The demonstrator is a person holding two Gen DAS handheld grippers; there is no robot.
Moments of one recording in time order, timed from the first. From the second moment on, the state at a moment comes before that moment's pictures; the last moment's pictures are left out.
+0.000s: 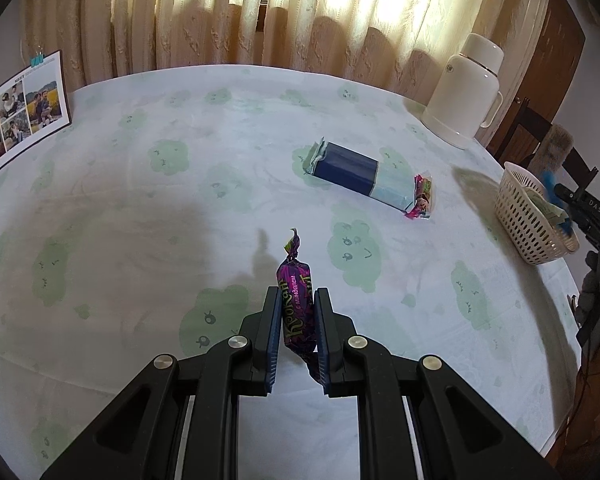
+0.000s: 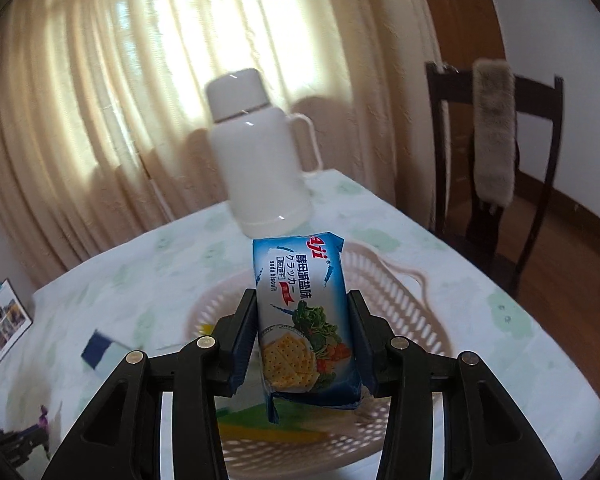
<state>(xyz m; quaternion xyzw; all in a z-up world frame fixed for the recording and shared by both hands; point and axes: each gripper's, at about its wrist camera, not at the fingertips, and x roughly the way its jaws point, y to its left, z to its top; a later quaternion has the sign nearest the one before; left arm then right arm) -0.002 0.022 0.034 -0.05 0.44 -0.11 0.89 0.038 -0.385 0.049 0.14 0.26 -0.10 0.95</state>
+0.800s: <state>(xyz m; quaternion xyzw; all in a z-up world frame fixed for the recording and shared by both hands) 0.009 -0.092 0.100 0.02 0.41 -0.19 0.89 -0.023 -0.410 0.043 0.15 0.12 -0.20 0.96</state>
